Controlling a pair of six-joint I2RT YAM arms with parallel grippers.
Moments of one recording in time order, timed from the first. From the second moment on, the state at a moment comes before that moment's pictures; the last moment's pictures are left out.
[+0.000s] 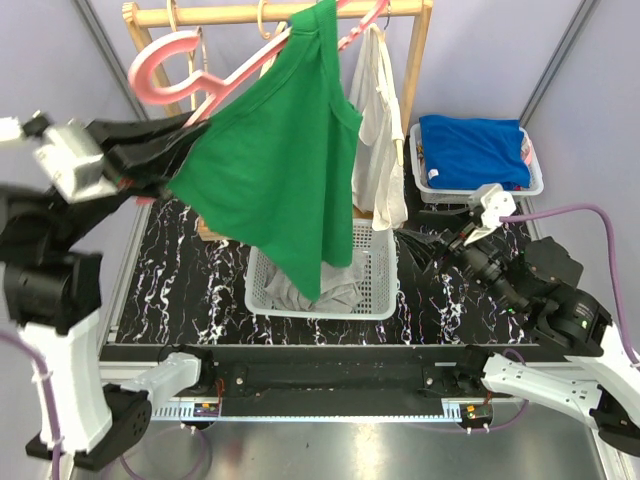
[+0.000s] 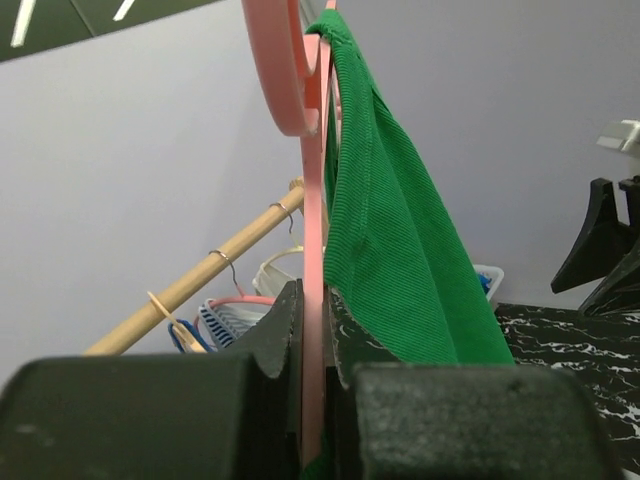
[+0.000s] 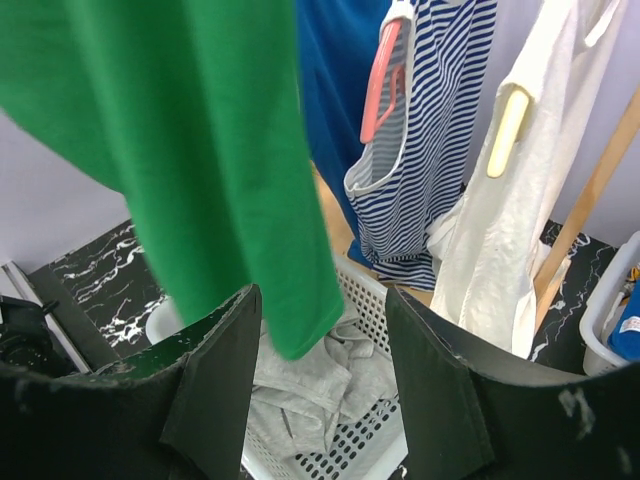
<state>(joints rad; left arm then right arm) -0.19 1.02 1.93 -0.34 0.76 0.05 0.98 0.69 1.19 -0.44 0.25 0.04</state>
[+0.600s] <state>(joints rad) -0.21 1.07 1.54 -0.33 0.93 0.03 0.98 0.70 1.22 -0.44 0.30 0.04</state>
